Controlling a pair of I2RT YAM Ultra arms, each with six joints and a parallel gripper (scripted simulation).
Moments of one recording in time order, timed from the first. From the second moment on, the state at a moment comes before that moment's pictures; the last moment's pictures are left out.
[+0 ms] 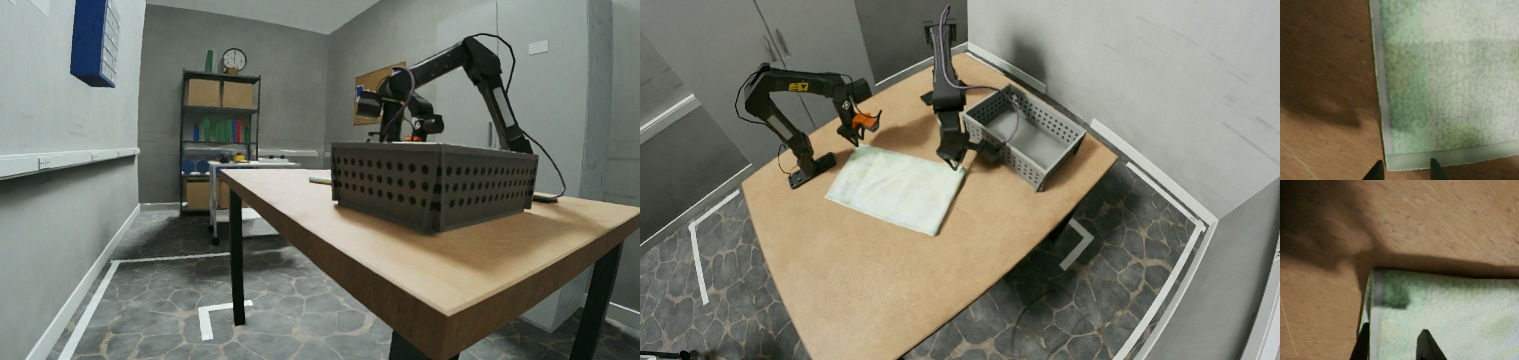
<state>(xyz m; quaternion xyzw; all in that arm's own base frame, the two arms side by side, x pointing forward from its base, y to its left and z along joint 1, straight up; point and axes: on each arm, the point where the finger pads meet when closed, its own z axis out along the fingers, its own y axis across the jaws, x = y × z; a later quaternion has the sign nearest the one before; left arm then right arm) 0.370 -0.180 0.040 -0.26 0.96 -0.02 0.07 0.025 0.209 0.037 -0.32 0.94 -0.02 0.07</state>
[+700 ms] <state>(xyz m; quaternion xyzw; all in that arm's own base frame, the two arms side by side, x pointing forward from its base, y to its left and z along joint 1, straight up) 0.377 -0.184 0.013 -0.26 0.96 -0.03 0.08 0.025 0.209 0.010 -0.32 0.94 -0.02 0.07</state>
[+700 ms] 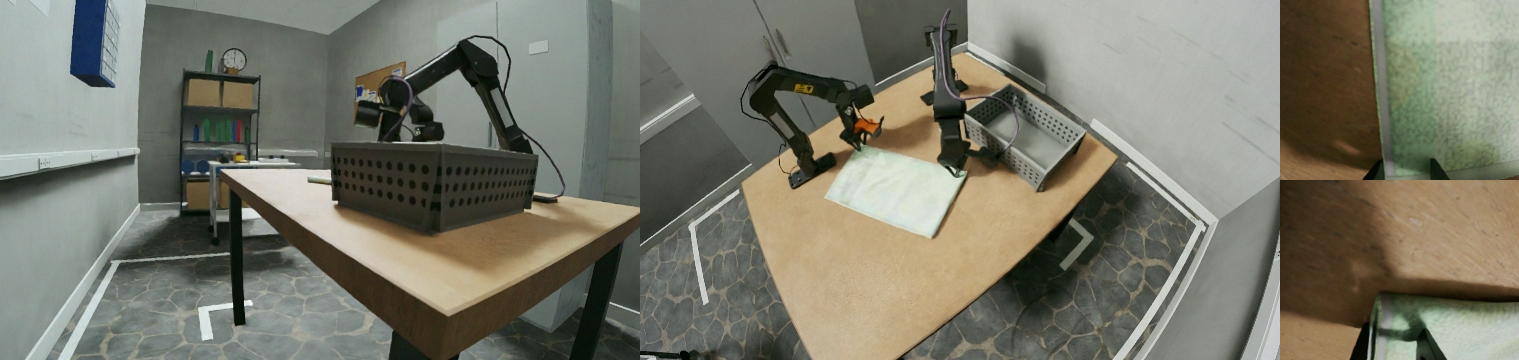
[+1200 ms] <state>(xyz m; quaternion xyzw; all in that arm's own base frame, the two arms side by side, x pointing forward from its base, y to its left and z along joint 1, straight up) 0.380 -0.187 0.014 -0.26 0.96 -0.03 0.09 0.025 0.213 0.010 -0.32 0.94 -0.02 0.07</state>
